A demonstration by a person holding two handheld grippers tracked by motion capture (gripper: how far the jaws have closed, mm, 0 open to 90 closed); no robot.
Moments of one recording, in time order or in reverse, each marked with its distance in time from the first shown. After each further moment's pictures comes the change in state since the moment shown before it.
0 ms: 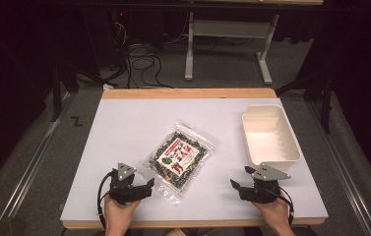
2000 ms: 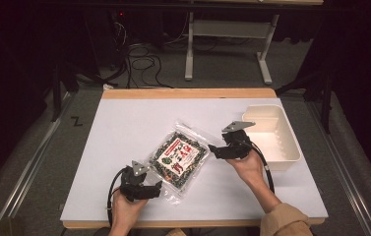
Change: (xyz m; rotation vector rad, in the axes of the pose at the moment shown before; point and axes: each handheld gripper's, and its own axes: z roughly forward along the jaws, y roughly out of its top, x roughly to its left) left arm -0.013 0.005 0.025 0.119 -0.014 0.090; right arm -0.018 0.120 0.075 0.135 0.035 0.025
